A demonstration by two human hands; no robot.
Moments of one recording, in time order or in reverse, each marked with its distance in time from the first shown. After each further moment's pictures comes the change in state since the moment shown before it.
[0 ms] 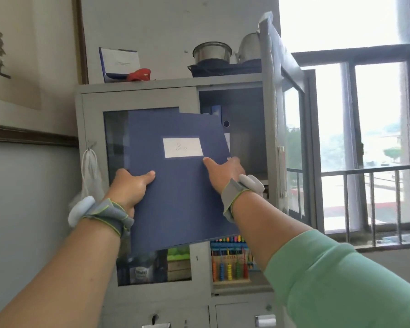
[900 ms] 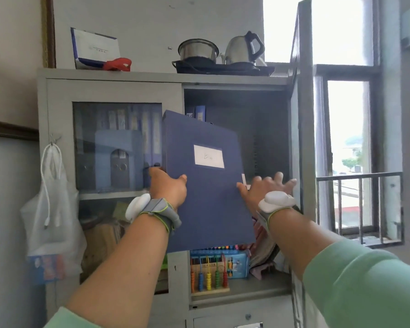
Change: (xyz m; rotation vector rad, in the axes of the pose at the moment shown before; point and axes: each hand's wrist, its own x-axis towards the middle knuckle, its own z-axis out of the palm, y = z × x) left_hand 0.017 -0.023 0.106 0.014 0.005 0.069; right_hand 0.039 0.076 -0.072 -1.205 0.190 -0.182
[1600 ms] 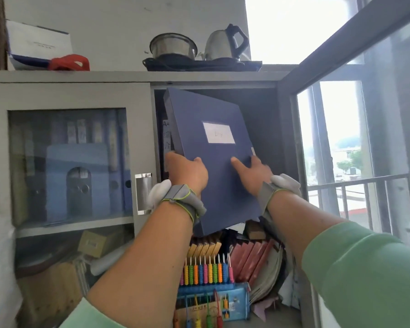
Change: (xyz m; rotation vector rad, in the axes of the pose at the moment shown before) left_hand 0.067 0.022 0.142 -0.192 -0.021 0.047; right_hand 0.152 0.007 0.050 0.881 -0.057 0.151
